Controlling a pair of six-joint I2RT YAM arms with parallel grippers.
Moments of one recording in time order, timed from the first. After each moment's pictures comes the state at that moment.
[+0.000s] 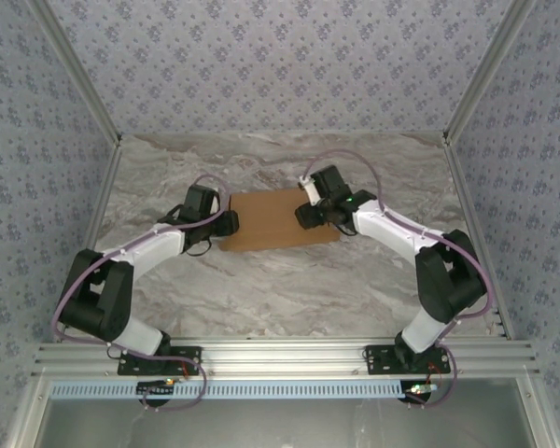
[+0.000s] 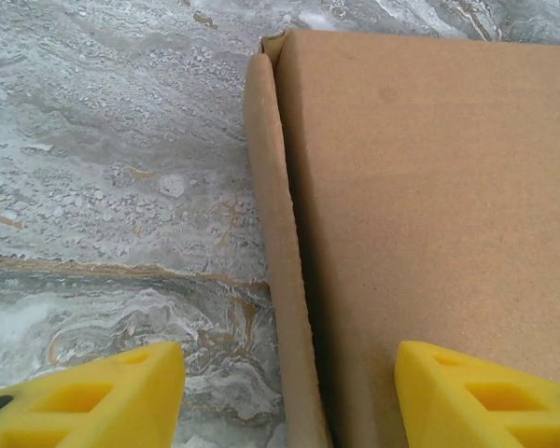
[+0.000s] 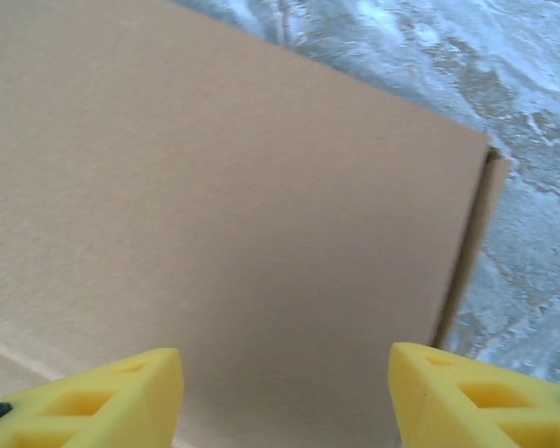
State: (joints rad) left arm -0.39 1.50 0.83 -0.19 0.03 -0.43; right arm 0.53 1.65 1.17 -0.42 0.00 0.00
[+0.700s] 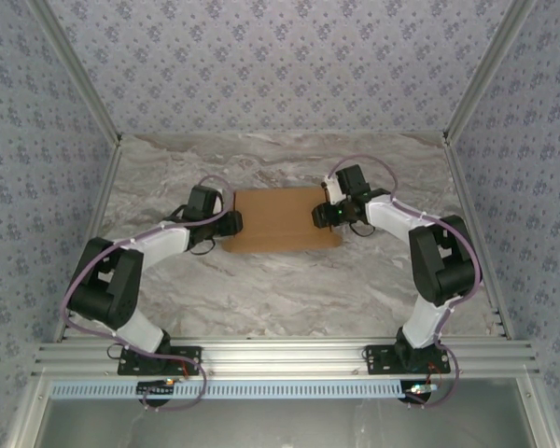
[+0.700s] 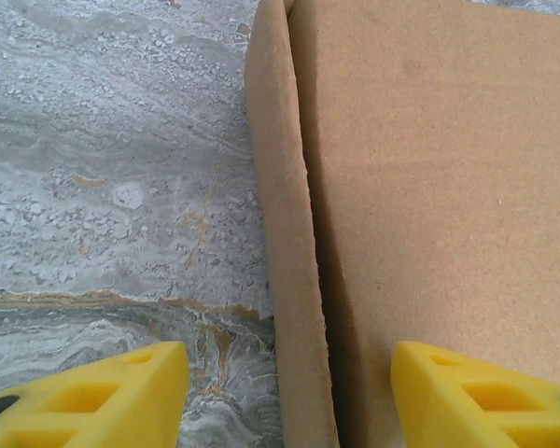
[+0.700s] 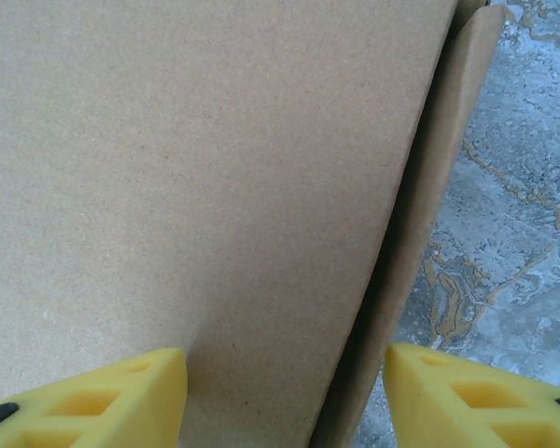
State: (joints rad) left arm -0.39 1.58 0.82 -0.09 0.08 -0.44; right arm 0.36 1.76 1.11 -0.36 -0.21 0.08
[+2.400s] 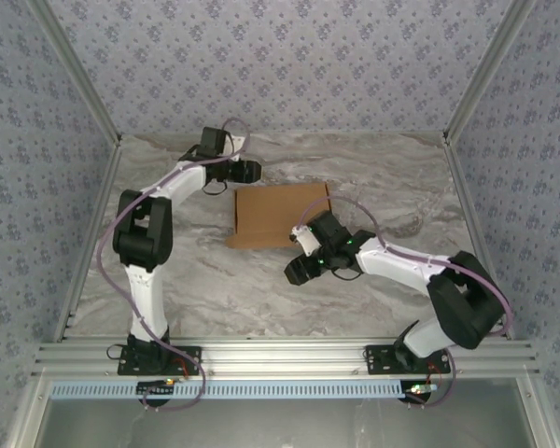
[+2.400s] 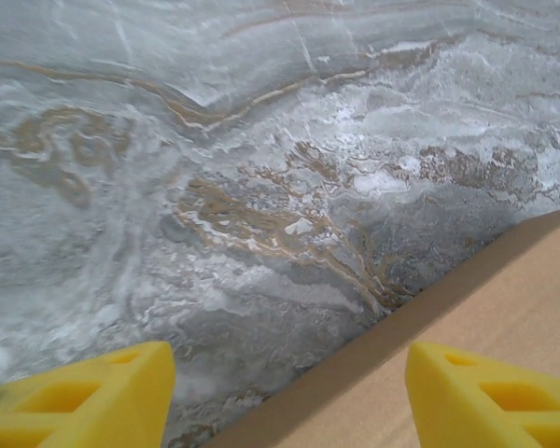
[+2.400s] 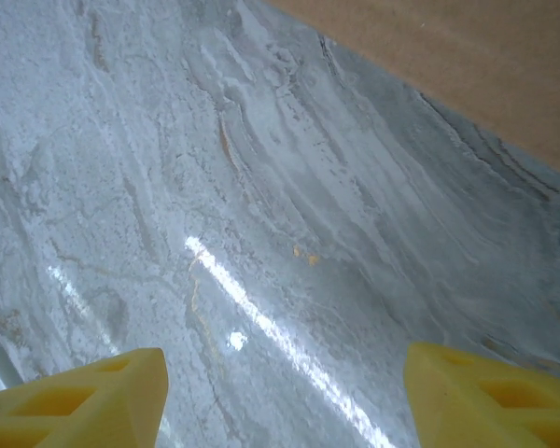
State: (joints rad) left arm -0.30 2.12 1.66 -0.39 0.40 -0.14; right arm 0.72 1.50 0.82 -0.35 -0.34 0.15
